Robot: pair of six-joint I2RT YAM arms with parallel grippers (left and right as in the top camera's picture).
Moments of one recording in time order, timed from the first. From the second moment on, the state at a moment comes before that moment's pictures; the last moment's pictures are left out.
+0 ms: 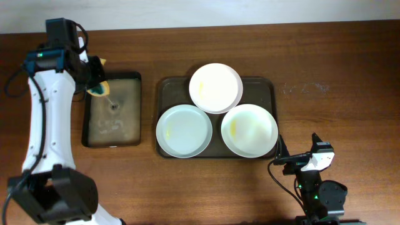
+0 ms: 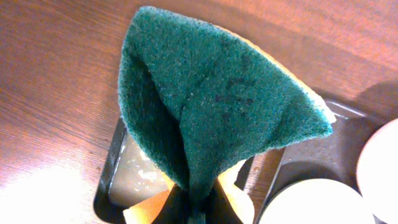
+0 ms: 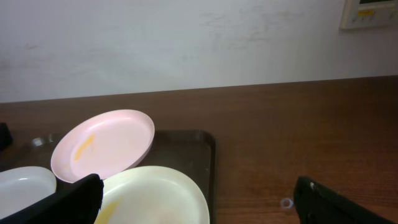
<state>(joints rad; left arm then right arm) 0.13 1.80 1.81 -1.15 -0.02 -0.23 0.00 0.01 0.01 -0.07 -0.06 0.10</state>
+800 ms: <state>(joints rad) 0.13 1.75 1.61 -0.92 -0.02 -0.23 0.00 0.01 0.01 -0.07 -0.06 0.10</state>
